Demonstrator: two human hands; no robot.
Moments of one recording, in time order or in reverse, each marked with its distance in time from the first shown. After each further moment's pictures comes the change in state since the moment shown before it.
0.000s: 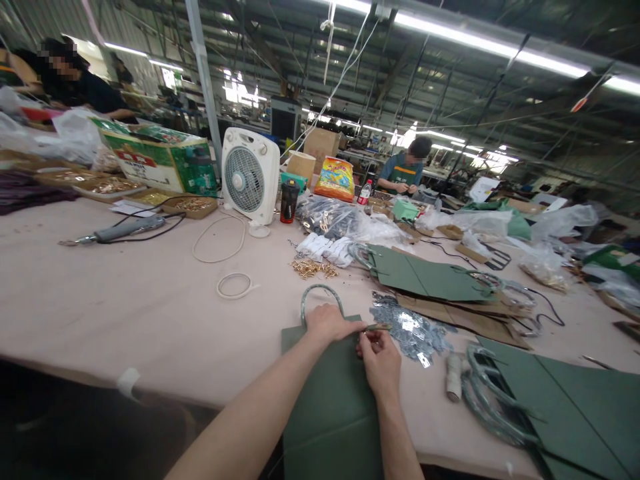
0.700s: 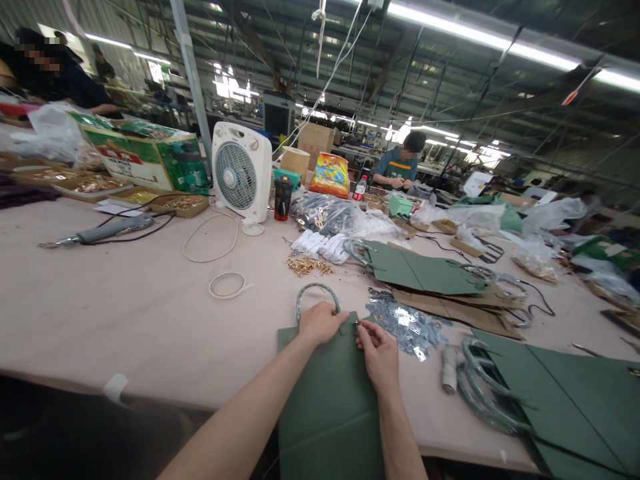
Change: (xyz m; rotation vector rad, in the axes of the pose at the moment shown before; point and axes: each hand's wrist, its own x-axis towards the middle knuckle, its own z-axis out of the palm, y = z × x) left_hand 0.000 -0.017 0.011 -0.151 0.031 0.066; right_hand 0.010 0.003 -0.006 0.128 -0.053 0.042
